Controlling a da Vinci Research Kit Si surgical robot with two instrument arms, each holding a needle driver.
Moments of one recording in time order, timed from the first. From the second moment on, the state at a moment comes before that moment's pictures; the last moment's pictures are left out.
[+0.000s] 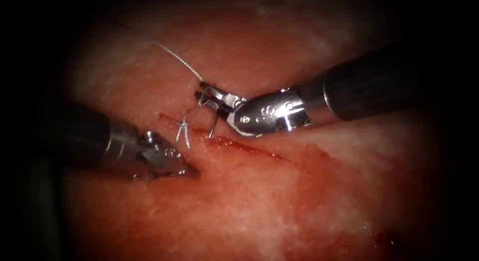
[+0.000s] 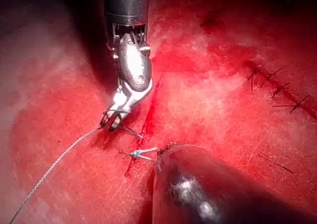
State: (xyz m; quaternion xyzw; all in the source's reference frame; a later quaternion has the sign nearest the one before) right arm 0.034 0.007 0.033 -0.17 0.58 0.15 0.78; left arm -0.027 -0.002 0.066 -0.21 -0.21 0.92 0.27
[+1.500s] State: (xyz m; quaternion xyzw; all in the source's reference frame) right arm 0.033 0.008 0.034 -0.05 0.64 0.20 0.74; left arm -0.025 -0.002 0.067 -0.22 -0.20 0.92 0.27
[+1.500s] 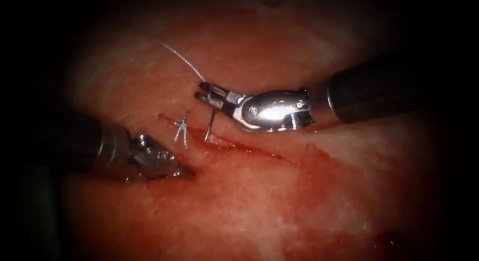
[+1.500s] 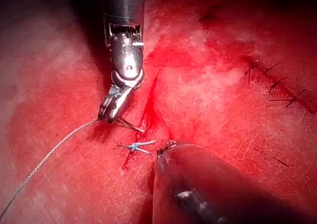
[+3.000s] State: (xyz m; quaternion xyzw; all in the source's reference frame) right arm 0.031 0.010 0.034 -0.01 0.65 0.27 0.71; left arm -0.024 -0.002 0.070 -0.22 -0.19 0.91 0.28
